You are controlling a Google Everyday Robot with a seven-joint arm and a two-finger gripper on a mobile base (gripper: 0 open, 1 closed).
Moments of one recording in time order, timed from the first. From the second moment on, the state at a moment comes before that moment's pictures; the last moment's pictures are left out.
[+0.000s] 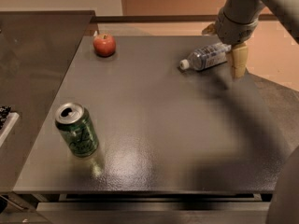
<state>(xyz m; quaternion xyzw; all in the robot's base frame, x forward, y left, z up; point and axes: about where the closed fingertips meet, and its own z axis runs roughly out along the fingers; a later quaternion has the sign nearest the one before) 0.648 -0.227 0.887 -0.80 0.59 -0.11 0.09</state>
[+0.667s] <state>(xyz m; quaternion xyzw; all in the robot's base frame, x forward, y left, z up) 0.673 -0.227 0.872 -0.82 0.56 -0.11 0.05</state>
